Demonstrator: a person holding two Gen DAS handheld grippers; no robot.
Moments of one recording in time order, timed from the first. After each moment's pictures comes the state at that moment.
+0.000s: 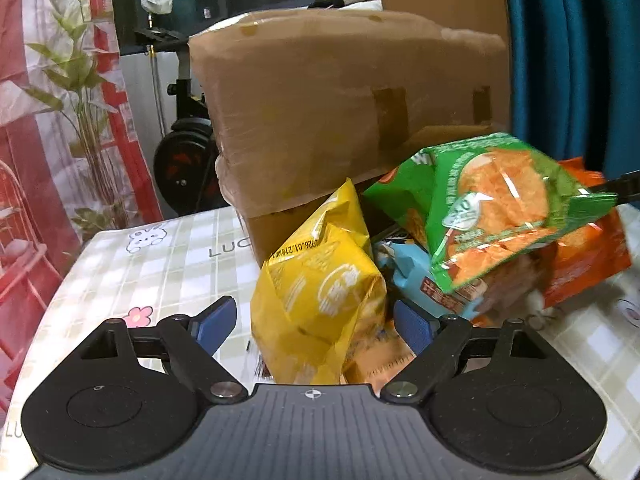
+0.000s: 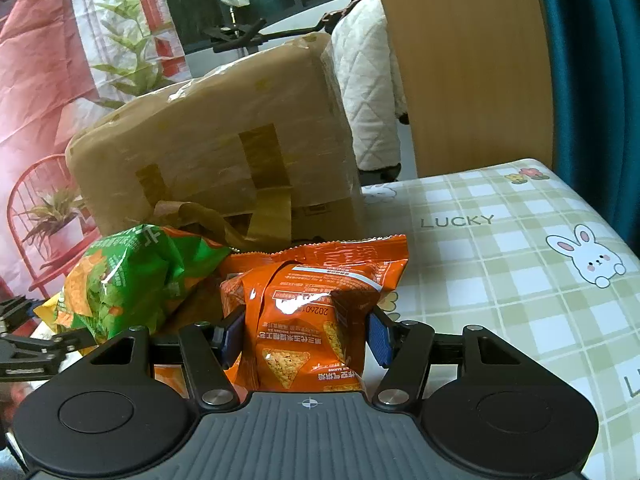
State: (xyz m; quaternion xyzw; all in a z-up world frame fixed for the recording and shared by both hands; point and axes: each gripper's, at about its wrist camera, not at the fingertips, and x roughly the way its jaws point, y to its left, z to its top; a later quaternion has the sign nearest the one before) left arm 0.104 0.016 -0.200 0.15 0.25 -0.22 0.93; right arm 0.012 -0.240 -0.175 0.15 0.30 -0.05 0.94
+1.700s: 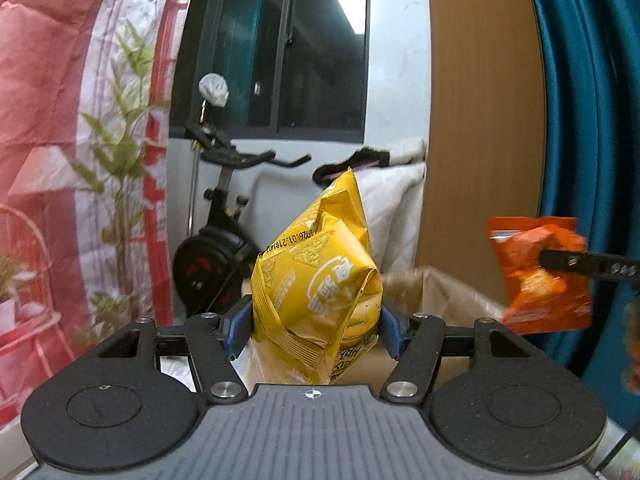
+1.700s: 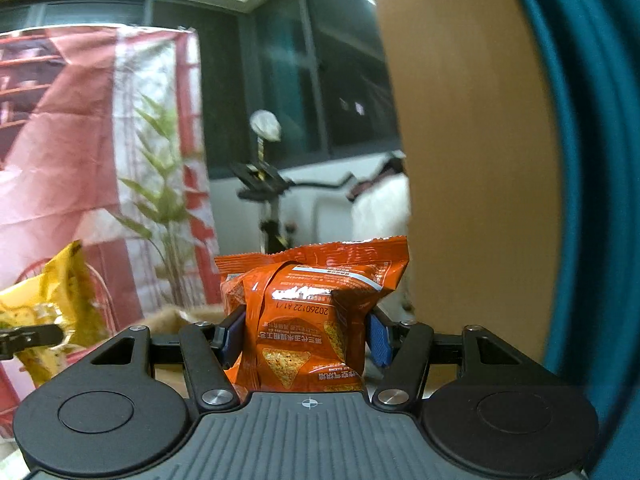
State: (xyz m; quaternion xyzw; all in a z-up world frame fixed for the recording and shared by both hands) left arm 0.126 0.008 -0.016 0.01 0.12 -0.21 0.97; right arm 0.066 -0.248 0.017 0.04 0.10 -0.05 0.99
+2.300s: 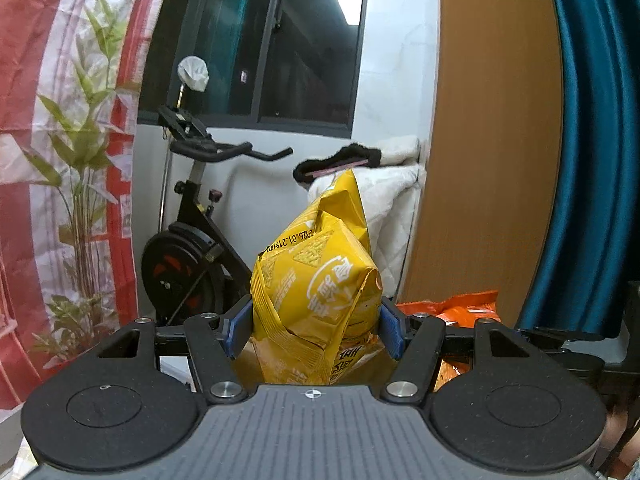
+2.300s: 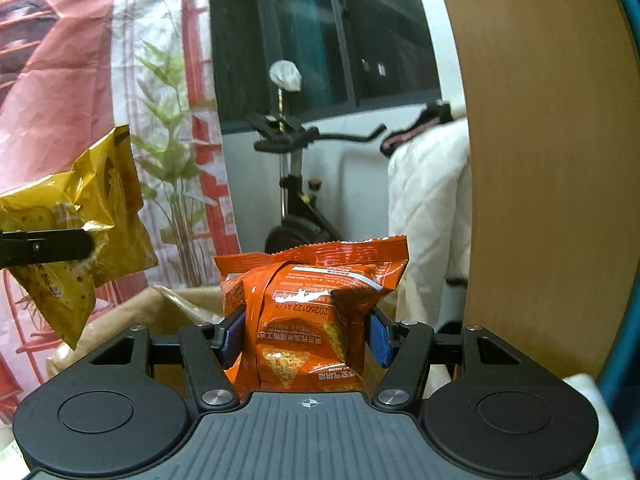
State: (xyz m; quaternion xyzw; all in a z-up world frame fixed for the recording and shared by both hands) left arm 0.221 -0.033 -0.017 0.00 0.14 -0.24 0.96; right arm 0.196 -0.247 -0.037 0.07 0.19 -0.03 0.98
